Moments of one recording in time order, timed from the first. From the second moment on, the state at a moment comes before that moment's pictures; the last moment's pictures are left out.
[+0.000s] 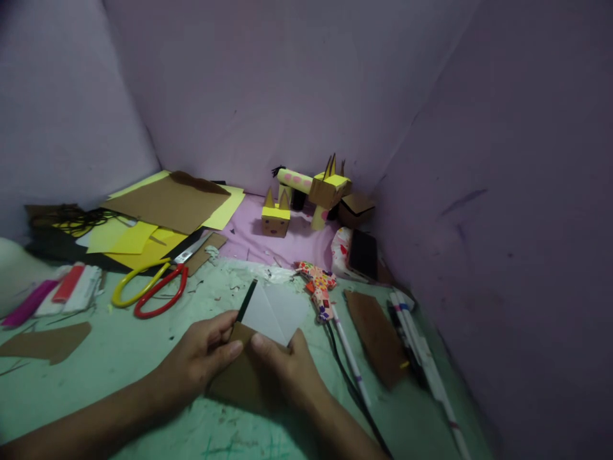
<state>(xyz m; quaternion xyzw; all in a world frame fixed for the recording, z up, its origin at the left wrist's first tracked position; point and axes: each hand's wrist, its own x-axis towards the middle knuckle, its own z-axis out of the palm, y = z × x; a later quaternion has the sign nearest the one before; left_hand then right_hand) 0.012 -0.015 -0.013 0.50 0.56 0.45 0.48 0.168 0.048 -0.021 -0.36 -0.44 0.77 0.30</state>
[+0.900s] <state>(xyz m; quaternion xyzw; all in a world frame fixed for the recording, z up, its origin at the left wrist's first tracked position) -0.012 -0.030 0.001 0.58 0.66 0.38 0.29 0.189 0.066 -0.013 -0.29 -0.76 0.50 0.30</state>
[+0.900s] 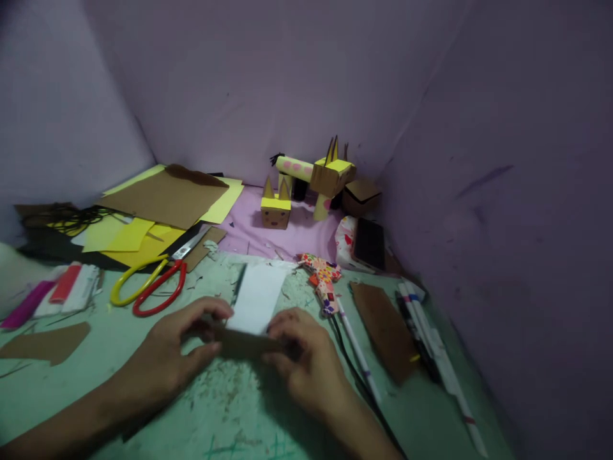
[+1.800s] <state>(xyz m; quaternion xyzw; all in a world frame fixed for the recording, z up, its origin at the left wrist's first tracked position) -0.018 -0.039 -0.027 0.73 0.64 0.12 0.18 0.196 0.055 -0.063 -0.23 -0.89 0.29 0.28</state>
